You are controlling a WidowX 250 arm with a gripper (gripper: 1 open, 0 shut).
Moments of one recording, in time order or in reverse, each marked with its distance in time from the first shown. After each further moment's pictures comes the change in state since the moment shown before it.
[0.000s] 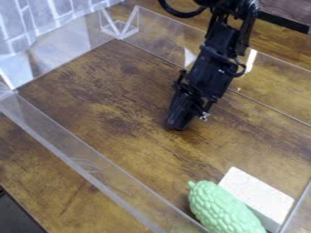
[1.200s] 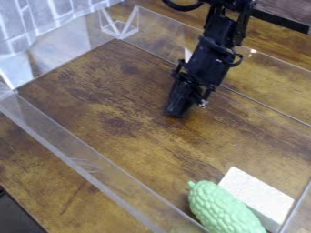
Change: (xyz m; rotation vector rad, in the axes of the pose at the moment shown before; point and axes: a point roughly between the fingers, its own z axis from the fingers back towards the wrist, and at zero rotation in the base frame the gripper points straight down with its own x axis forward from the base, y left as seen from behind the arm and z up) arm 0.004 0.025 0.008 0.031 -0.001 0.041
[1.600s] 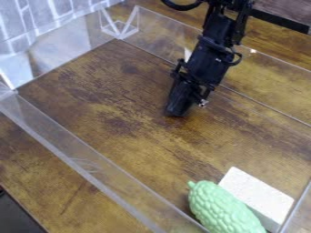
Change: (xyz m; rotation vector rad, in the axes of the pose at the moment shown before) arm 0.000 0.001 0.002 -0.001 -0.011 0.009
